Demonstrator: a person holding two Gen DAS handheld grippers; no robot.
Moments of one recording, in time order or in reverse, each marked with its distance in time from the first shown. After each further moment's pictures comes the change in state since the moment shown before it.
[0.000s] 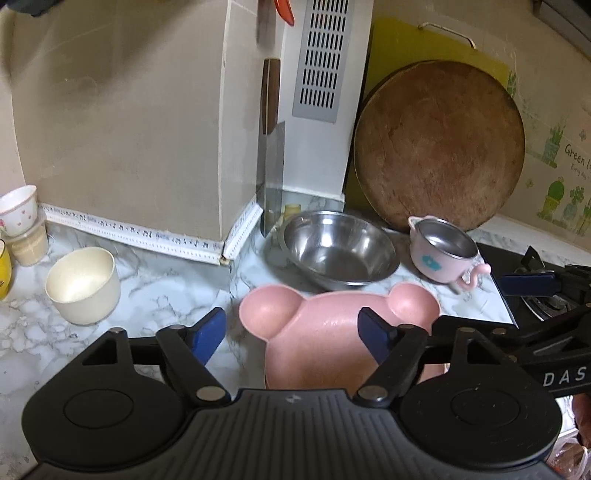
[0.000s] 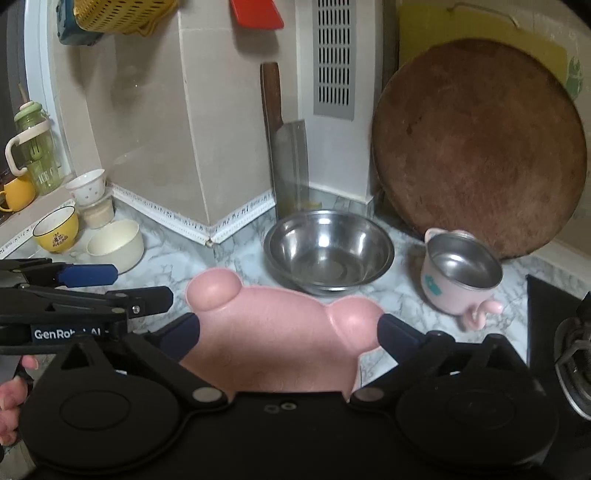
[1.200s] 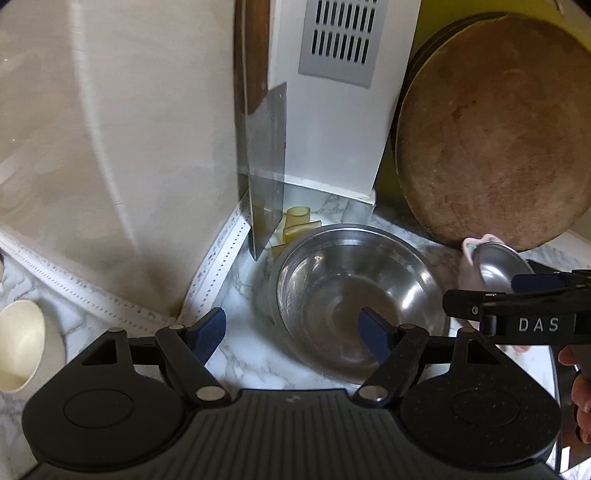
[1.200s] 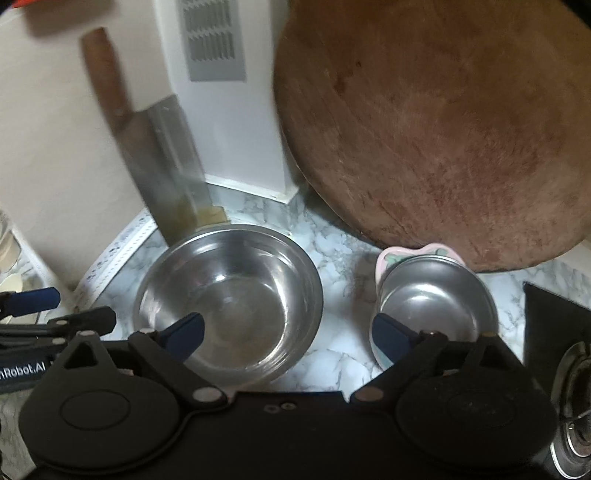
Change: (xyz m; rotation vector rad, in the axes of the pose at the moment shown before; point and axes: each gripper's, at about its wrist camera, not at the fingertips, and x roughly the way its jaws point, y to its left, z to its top) left arm 0.168 -0.015 0.095 -0.030 0.210 0.050; right arm 0.157 -0.104 0.089 0.161 0.224 -0.091
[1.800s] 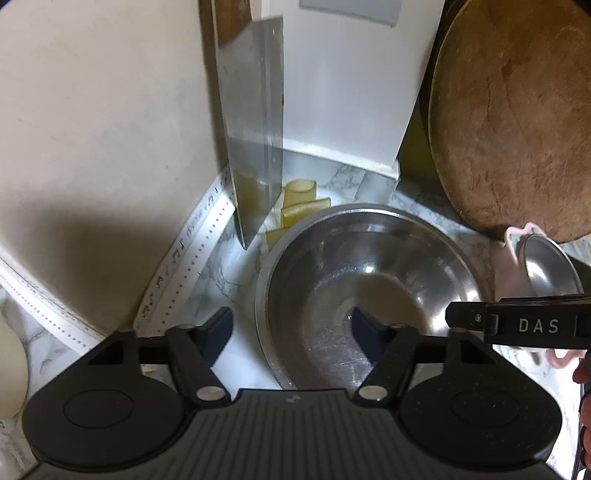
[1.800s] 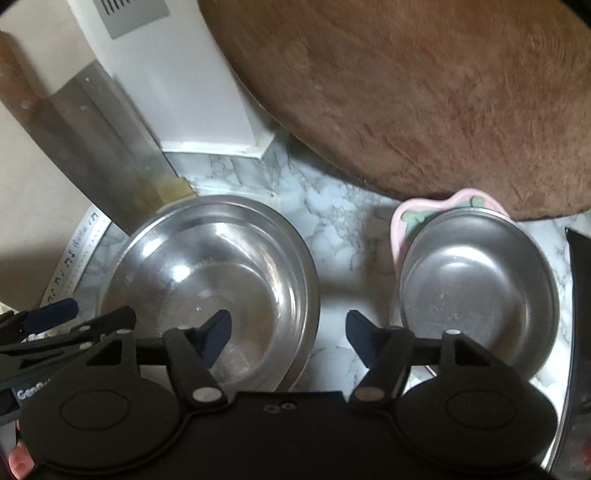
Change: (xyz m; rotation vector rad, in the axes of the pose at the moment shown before) left arm 0.080 -0.009 0.010 -0.009 0.107 0.023; right arm 0.075 -0.025 0.010 0.139 0.173 0.043
